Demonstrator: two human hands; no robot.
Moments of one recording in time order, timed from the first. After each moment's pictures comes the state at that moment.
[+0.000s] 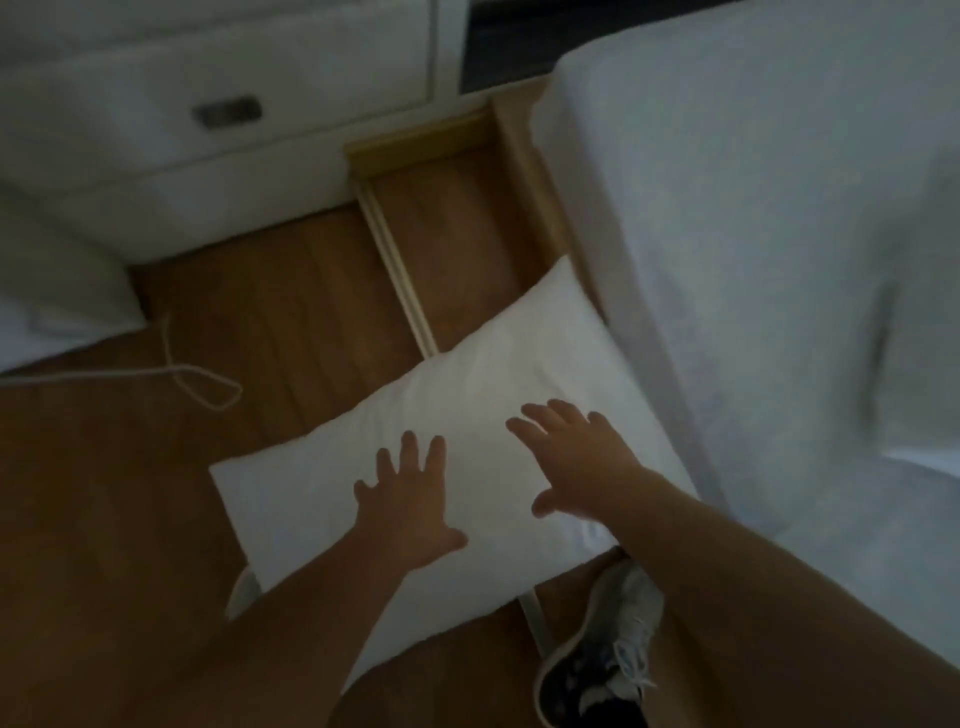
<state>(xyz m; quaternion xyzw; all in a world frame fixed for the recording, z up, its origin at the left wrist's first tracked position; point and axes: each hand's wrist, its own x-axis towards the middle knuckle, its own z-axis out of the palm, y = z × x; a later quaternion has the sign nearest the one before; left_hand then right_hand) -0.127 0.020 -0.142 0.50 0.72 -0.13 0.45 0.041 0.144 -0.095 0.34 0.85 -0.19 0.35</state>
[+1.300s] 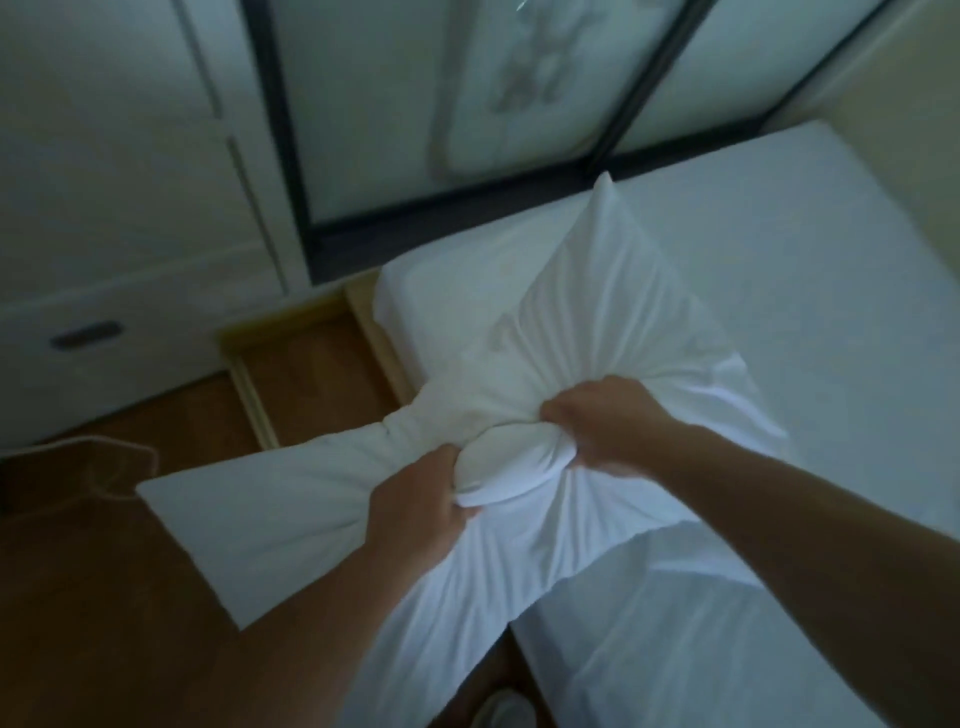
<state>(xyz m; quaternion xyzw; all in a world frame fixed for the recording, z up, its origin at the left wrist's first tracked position) -0.008 0.230 0.031 0.58 0.70 0.20 0.36 0.167 0.367 0.121 0.36 0.89 -0.08 0.28</state>
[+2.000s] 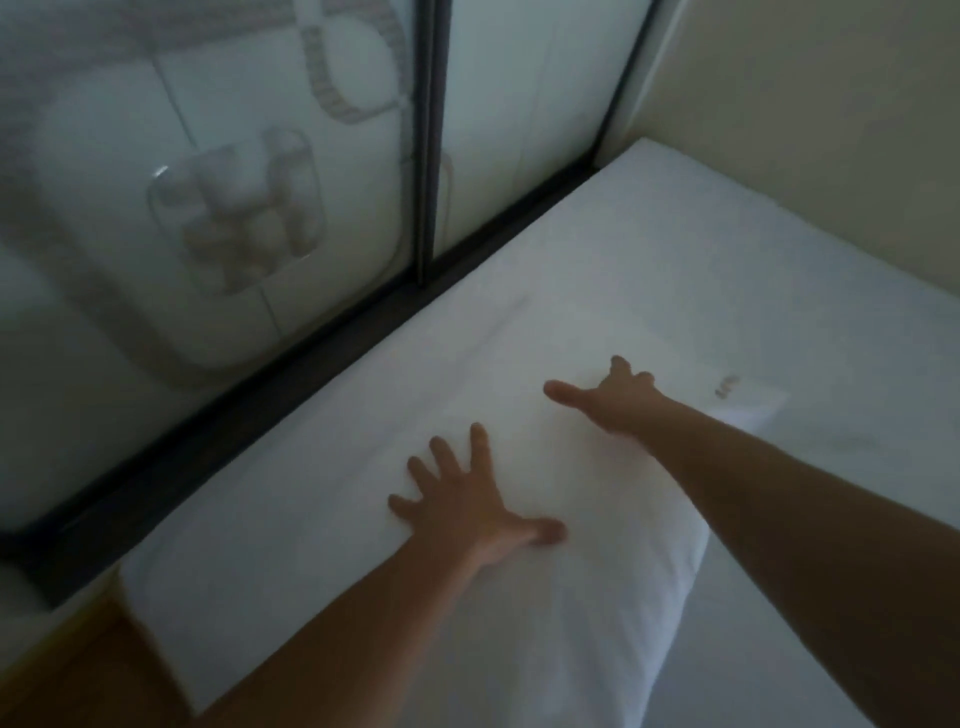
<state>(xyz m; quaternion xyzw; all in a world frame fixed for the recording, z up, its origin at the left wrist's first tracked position) 0.222 0.604 0.008 0.63 0.67 -0.08 0.39 0.406 0.681 0.055 0.84 0.45 -0.30 0.01</state>
